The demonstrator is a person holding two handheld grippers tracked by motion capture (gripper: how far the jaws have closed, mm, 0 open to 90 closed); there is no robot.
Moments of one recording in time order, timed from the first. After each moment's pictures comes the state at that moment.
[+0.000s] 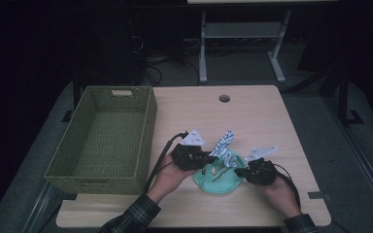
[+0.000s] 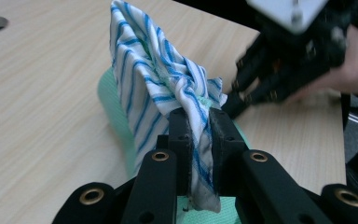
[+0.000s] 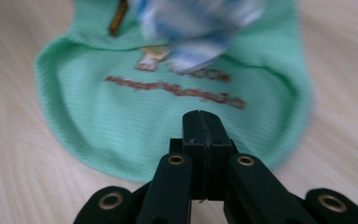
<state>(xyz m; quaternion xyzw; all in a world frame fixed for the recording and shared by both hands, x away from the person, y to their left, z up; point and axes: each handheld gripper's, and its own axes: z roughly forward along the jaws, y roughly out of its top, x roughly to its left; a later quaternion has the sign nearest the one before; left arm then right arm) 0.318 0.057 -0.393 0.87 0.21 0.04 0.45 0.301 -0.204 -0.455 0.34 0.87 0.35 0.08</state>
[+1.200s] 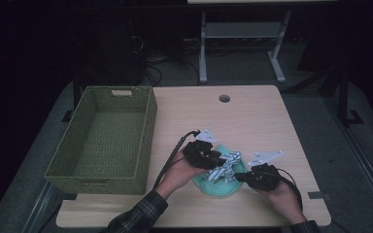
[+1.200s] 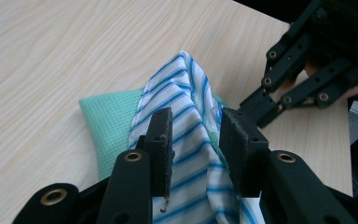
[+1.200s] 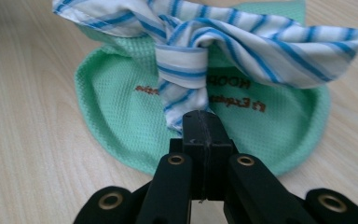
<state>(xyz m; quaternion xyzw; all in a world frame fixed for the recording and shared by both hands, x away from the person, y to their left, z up) 0.337 0.027 -0.404 0.88 0.22 0.01 0.42 0.283 -0.203 -0.450 0.32 0.87 0.38 0.06</state>
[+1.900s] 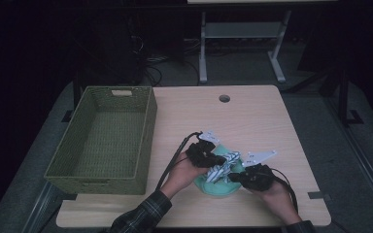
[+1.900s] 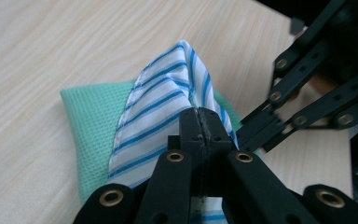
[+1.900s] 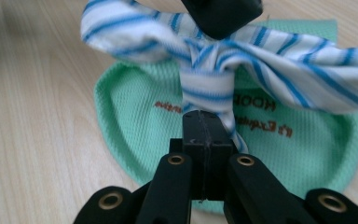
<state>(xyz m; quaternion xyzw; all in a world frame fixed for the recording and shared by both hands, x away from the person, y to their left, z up) 0.342 0.024 -0.410 0.88 0.23 -0.02 0.42 0.284 -0.187 -0.449 0.30 0.87 0.39 0.05</state>
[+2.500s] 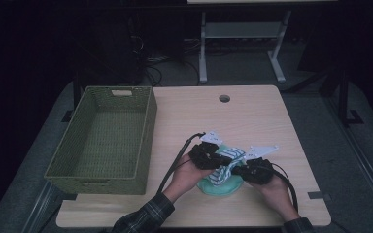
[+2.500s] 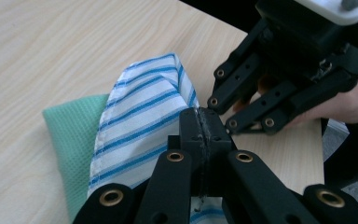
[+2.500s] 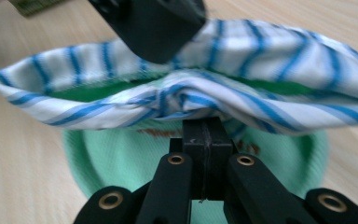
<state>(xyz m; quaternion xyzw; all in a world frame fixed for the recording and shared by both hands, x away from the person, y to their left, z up) 0.332 0.013 -0.410 0.87 0.22 -0.03 0.44 0.300 -0.195 -0.452 0.33 0.85 0.40 0.07</state>
